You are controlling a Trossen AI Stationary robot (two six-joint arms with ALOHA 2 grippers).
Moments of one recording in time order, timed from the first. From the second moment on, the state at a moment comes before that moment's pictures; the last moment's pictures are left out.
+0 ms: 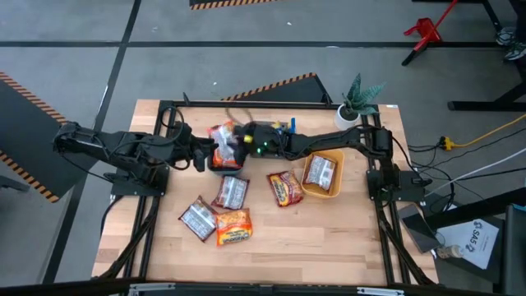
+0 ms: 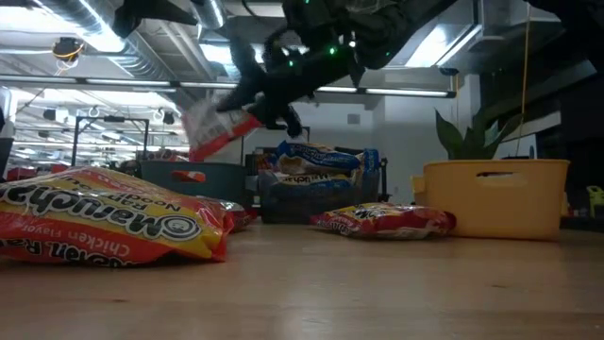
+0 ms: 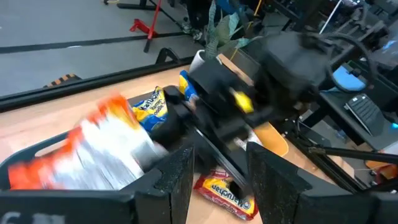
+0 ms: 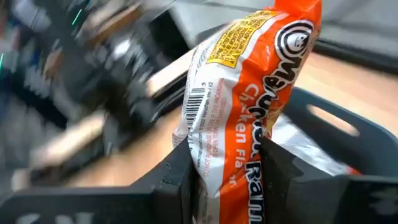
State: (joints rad) left arm -0.21 0.80 0.88 -0.49 -0.66 -0.80; right arm -0.12 2.05 1.43 0.29 0.11 0.46
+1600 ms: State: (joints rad) left arm -0.21 0.80 0.88 -0.55 -0.74 -0.80; right arm -0.08 2.18 1.43 0.36 -0.04 -0.06
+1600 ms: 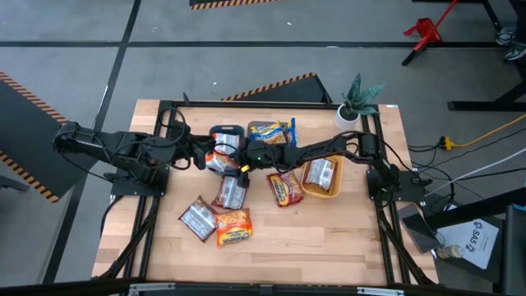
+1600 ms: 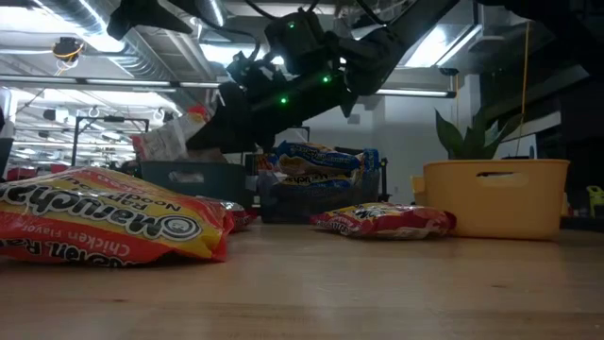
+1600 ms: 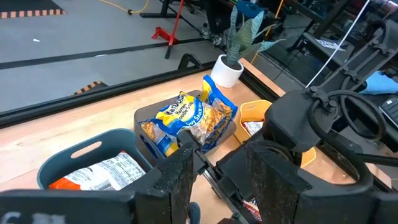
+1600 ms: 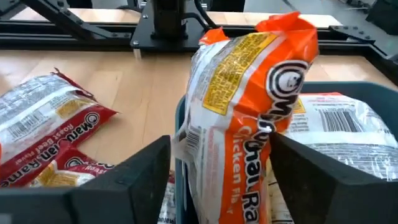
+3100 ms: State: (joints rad) left arm -0.83 1.58 0.74 -0.22 -0.48 -1.22; right arm 0.19 2.07 1.43 -0.12 -0.18 0.15
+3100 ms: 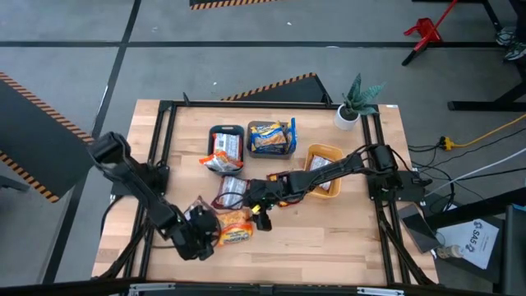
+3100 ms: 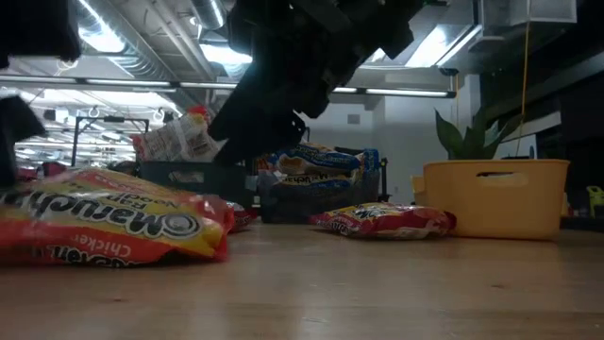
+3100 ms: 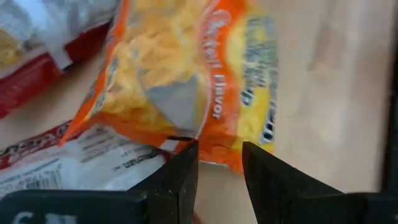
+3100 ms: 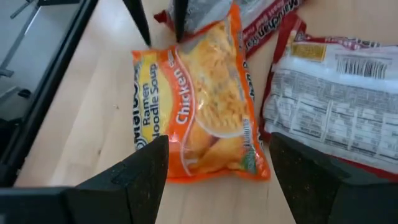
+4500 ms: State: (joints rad) left arm -0.74 1.72 0.74 -0.12 -0.57 -1.30; right arm 0.13 2.24 1.43 0.06 -0.51 0.50
